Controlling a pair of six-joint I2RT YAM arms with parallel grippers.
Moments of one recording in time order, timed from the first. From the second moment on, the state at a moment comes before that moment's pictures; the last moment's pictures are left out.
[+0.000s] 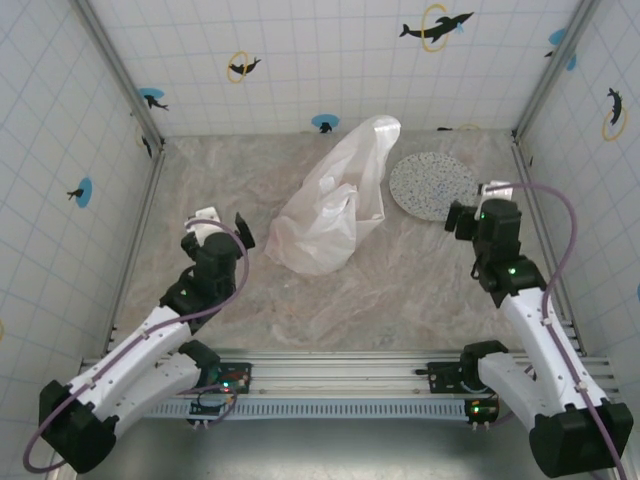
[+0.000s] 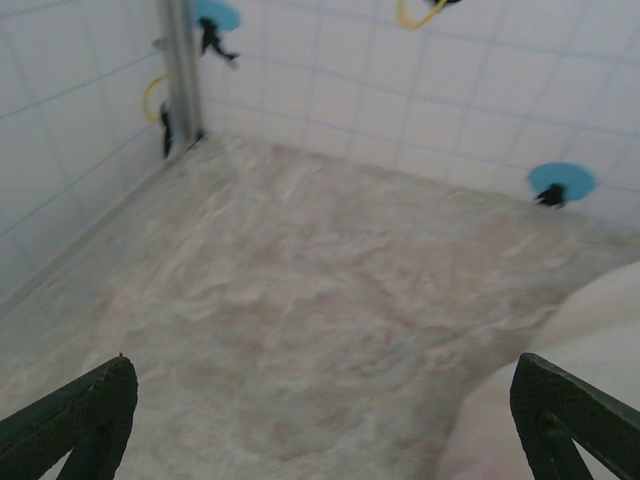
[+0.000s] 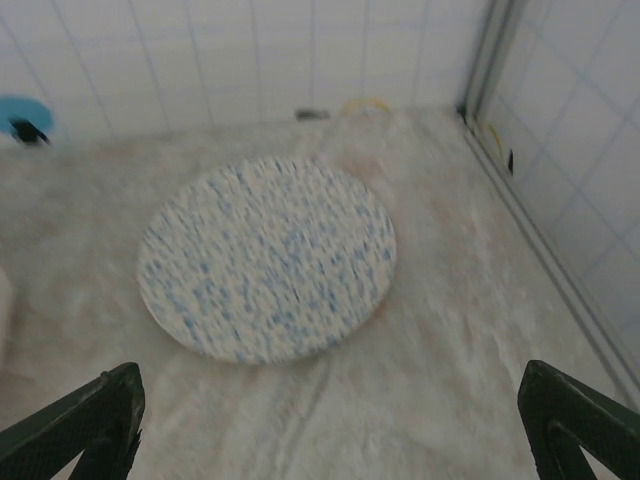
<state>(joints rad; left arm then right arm) -0.60 0.80 0.51 -0.12 -0.77 -0.40 0.20 0.85 0.67 -0.31 0.31 0.13</state>
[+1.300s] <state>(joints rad) -0.04 1.51 0.01 1.17 -0.27 -0.03 0.08 1.52 0.00 1.20 0.25 0.10</state>
